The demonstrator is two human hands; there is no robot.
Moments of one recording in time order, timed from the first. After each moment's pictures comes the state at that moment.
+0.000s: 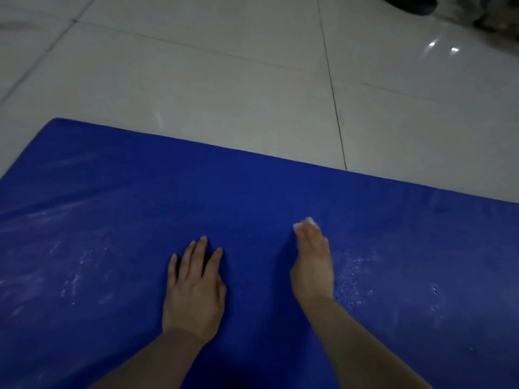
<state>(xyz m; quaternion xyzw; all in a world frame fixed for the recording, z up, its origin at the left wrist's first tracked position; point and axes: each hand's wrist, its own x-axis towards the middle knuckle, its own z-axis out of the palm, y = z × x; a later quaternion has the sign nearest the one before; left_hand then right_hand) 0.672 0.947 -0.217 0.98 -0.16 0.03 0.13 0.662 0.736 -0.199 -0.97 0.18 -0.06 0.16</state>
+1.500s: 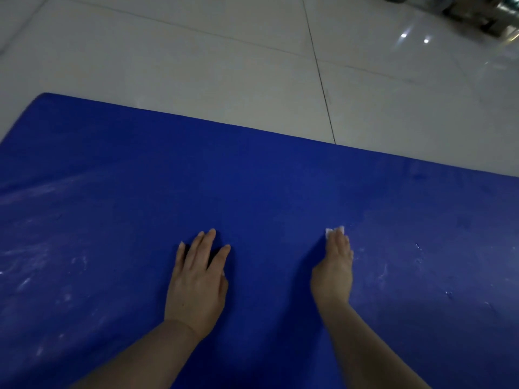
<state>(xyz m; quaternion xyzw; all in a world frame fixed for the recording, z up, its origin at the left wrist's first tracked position) 0.637 0.975 -0.213 0.95 -0.24 0.02 0.21 0.583 0.750 -0.196 -0.93 0.35 -0.05 0.14</state>
